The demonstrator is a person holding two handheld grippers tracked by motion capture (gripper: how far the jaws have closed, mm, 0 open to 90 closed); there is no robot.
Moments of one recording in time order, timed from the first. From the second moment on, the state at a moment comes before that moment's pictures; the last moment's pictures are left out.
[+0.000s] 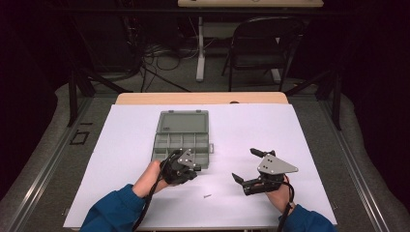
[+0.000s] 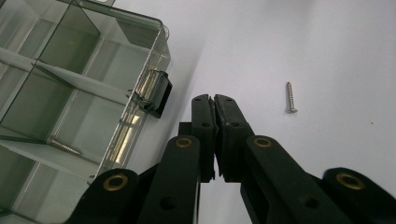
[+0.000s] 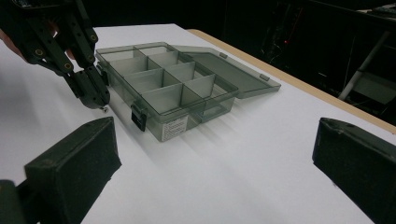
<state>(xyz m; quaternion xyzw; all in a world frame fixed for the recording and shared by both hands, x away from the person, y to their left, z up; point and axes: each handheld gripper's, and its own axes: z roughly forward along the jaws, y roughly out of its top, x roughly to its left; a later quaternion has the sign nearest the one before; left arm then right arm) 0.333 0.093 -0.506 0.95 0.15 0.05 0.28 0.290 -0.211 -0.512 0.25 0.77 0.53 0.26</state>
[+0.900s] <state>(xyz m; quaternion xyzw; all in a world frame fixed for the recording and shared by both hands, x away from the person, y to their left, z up) 0.341 0.107 -0.487 0.94 0.17 0.08 0.30 0.290 -0.211 -0.512 0.25 0.77 0.53 0.27</state>
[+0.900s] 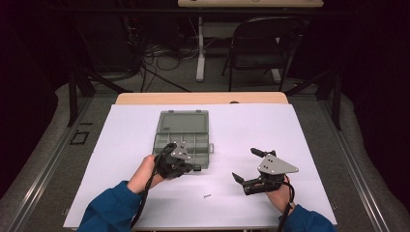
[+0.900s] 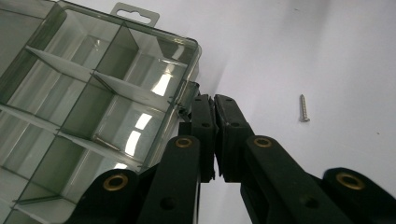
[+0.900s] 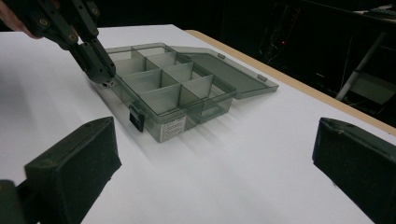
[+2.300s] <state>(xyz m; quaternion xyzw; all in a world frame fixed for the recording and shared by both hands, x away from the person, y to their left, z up) 0.377 0.118 -0.492 0.92 0.23 0.10 0.31 0.290 -0.211 -0.512 0.25 0.76 0.53 0.27</state>
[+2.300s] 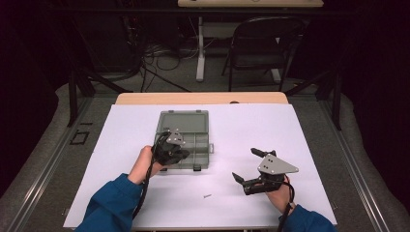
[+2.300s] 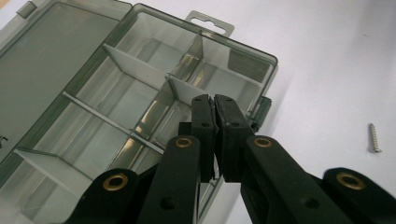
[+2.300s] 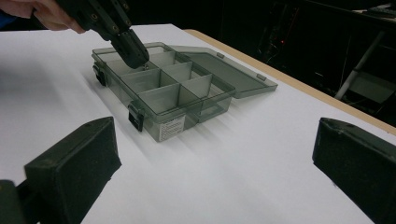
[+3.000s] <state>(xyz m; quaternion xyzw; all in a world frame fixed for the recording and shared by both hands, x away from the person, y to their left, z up) 0.388 0.114 -0.504 0.91 0.25 0.12 0.30 0.290 -0.211 -0.512 0.25 0.77 0.53 0.27</state>
